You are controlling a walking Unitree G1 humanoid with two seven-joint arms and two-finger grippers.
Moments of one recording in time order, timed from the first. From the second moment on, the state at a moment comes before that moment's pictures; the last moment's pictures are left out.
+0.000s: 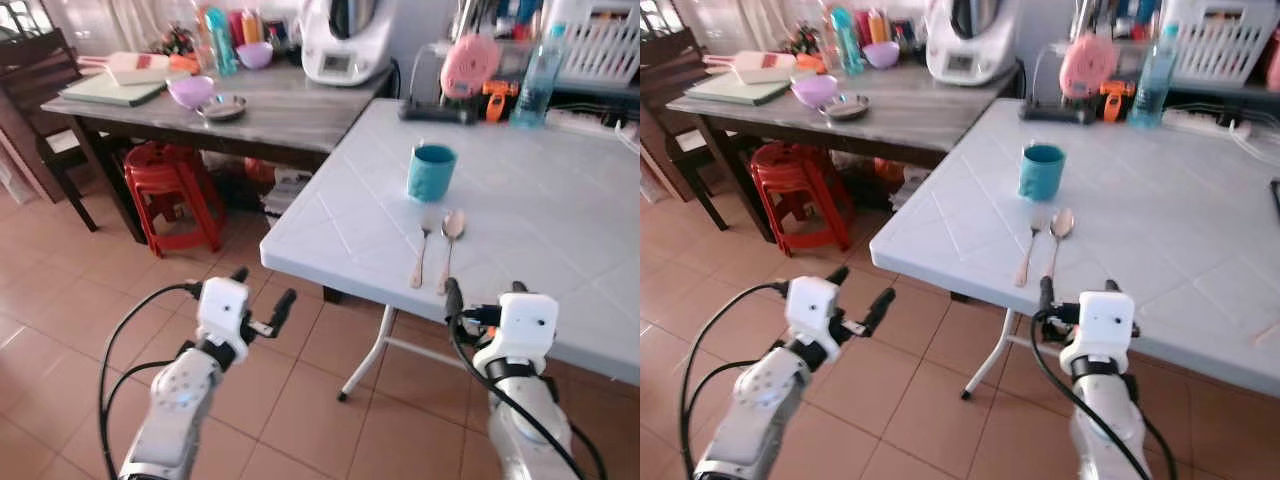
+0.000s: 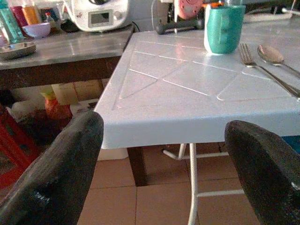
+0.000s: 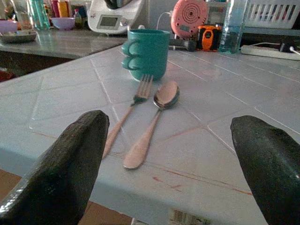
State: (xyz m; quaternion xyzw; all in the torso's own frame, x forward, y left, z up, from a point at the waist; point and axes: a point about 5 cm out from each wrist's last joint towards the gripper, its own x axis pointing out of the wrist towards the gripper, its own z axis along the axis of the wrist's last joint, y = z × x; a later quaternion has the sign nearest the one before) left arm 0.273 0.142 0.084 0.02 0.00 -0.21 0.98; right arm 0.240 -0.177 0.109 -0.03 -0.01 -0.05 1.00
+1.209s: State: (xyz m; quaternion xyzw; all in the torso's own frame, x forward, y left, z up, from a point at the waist) left arm 0.273 0.124 0.088 -0.01 -0.02 -0.25 0.97; right arm 0.239 -0.181 0.111 -0.05 -0.02 -0.05 1.00
